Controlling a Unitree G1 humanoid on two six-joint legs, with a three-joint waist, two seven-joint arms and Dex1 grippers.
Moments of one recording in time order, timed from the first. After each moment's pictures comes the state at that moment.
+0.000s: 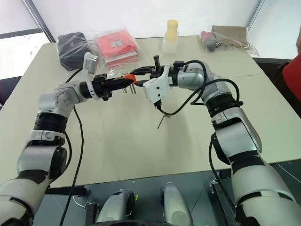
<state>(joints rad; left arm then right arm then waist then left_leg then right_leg) -0.96 0.45 0.06 0.59 -0.53 0.55 -1.25 -1.19 -0.48 0.37 0.82 -0.39 -0.96 0.73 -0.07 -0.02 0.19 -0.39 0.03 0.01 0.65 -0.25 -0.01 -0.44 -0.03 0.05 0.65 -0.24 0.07</state>
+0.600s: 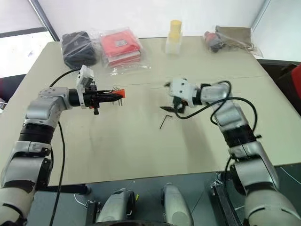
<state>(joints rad) -0.79 0.61 -0.02 0.38 -0.35 0.36 -1.27 -0.71 -0.65 0.16 -0.04 0.26 0.69 1.06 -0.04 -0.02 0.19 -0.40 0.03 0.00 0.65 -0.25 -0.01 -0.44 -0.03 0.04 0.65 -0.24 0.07</state>
